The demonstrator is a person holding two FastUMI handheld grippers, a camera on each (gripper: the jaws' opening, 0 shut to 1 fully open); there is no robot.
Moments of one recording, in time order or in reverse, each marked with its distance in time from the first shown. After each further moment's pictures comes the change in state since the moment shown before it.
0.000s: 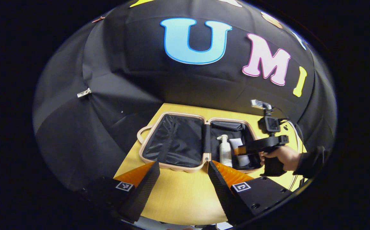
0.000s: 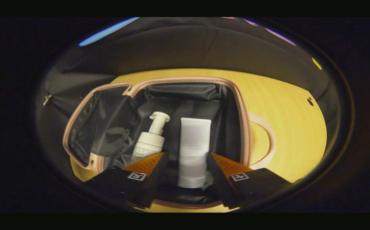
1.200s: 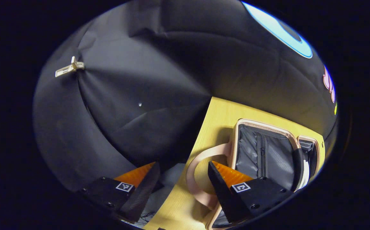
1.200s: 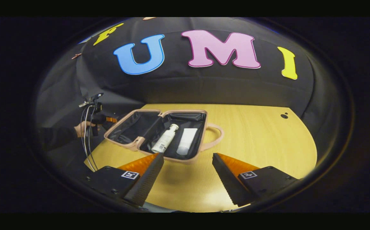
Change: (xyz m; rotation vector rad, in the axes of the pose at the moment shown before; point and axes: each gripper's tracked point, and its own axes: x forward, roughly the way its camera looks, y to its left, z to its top) left arm 0.284 0.213 0.031 -0.114 0.134 0.162; right arm -0.236 -0.057 -0.060 -0.067 -0.378 0.103
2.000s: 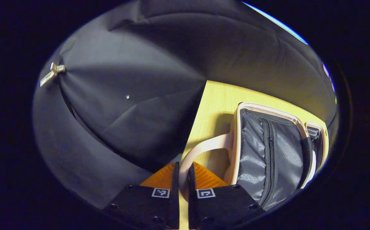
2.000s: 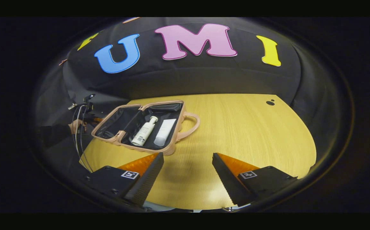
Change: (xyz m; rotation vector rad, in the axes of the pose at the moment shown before) left arm 0.002 -0.027 0.002 0.123 0.043 0.006; right arm 0.006 -0.066 -0.023 0.088 0.059 -0.068
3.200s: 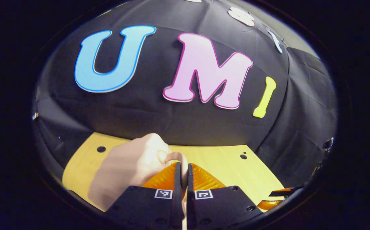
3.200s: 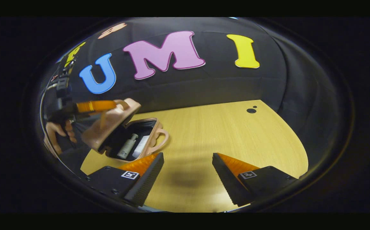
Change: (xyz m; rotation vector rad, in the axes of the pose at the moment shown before) left arm -0.228 -0.501 0.007 0.036 -0.322 -0.481; right arm -0.018 -0.130 0.059 0.096 -0.098 0.007
